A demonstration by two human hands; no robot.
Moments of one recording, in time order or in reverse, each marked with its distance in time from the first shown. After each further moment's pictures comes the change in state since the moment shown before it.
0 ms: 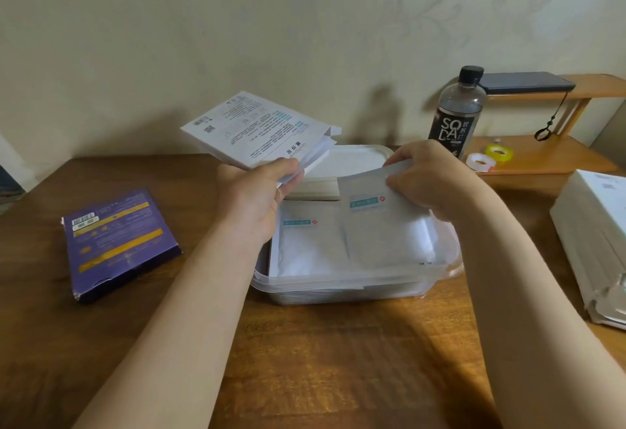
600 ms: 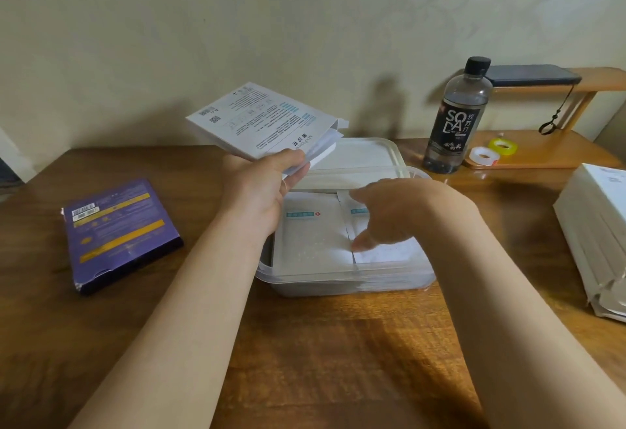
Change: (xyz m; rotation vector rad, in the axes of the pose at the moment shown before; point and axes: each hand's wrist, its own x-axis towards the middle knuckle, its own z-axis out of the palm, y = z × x) left_hand 0.002 -0.001 -0.001 0.018 -0.003 -0.021; right_hand -0.040 -0.036 0.028 -0.908 -0.485 -0.132
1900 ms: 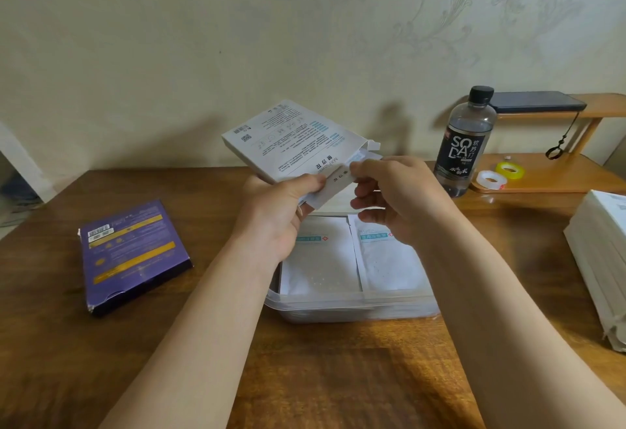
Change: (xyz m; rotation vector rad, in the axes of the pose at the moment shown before) left_hand -0.006 0.007 0.012 0.018 -0.101 -0.054; right_hand 0.023 0.003 -0.010 1.623 0.392 -0.028
